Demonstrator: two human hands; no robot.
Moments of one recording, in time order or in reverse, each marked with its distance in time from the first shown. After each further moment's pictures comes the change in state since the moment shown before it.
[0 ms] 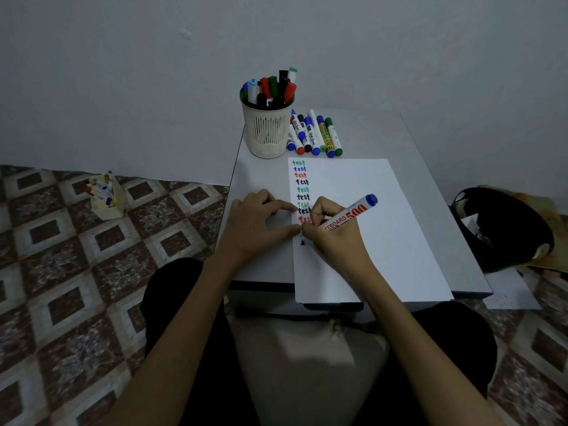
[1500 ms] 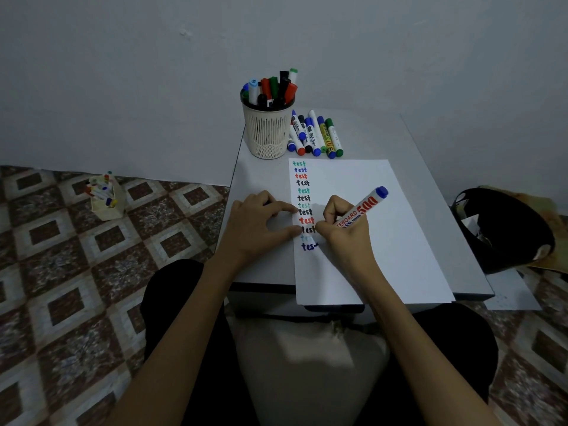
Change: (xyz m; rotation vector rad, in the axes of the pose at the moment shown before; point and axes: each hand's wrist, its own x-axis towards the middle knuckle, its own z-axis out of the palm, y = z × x) left_hand 0.000 0.003 -0.003 -0.011 -0.012 -0.006; right_hand -0.002 -0.004 -0.003 -0.018 0.137 0.044
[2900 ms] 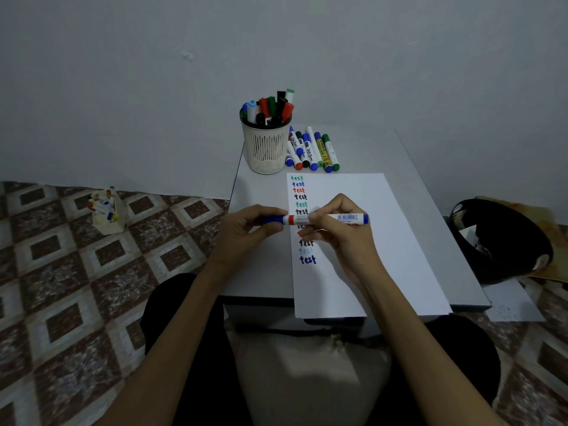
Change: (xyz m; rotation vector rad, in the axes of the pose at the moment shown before) left_hand -0.005 -0.005 -0.012 -0.605 0.140 0.061; right_hand 0.008 -0.031 -0.007 0.389 -0.101 0.100
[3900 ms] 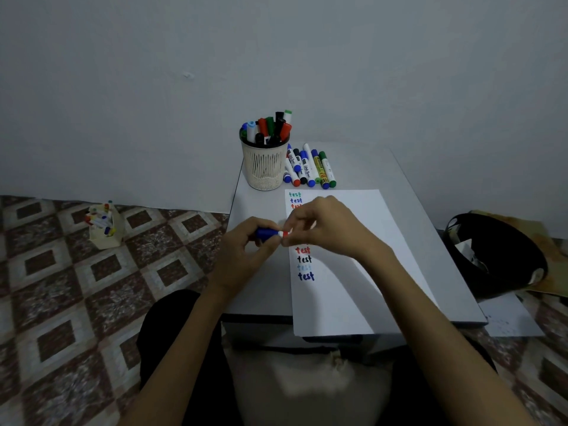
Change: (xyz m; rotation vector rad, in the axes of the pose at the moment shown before) left_hand -0.001 0.005 0.005 0.083 0.086 0.090; right_hand 0.042 -0.040 0.013 -1.153 -0.499 -0.154
